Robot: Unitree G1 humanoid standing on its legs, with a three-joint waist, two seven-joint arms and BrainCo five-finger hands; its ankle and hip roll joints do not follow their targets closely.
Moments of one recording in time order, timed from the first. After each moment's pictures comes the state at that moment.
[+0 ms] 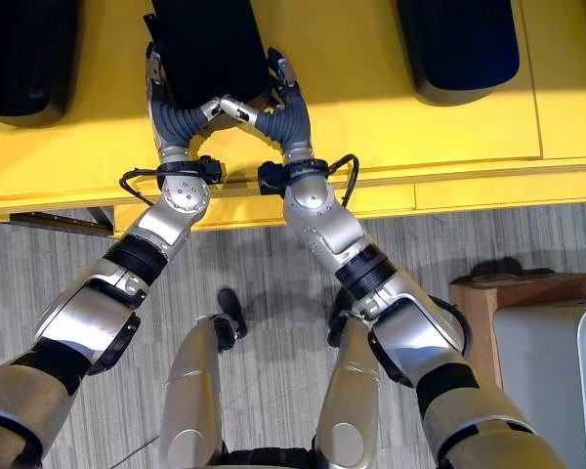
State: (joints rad) left arm -1.11 0.32 -0.49 0.84 -0.16 -0.27 0.79; right arm -1.04 -0.25 0.56 0.43 0.62 -0.10 -0.47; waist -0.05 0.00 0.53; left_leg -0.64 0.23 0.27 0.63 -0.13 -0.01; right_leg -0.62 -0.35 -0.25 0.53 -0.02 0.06
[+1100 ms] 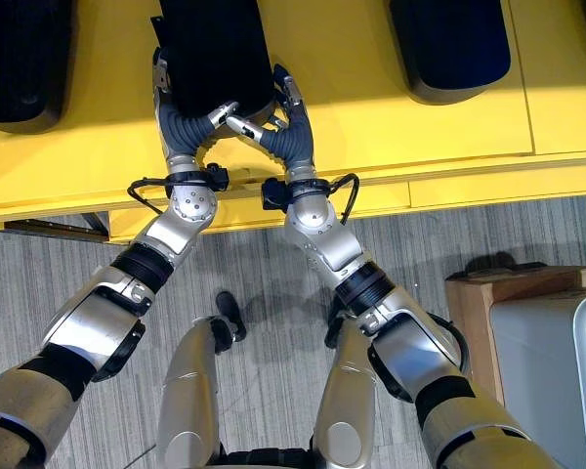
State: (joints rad) left arm -1.07 0.29 -0.49 0.82 -0.14 -0.29 0.83; right arm -0.98 -0.23 0.55 0.41 0.56 -0.14 -0.49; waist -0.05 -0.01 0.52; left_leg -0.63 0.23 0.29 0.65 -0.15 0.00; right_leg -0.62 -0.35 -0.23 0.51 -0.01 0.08
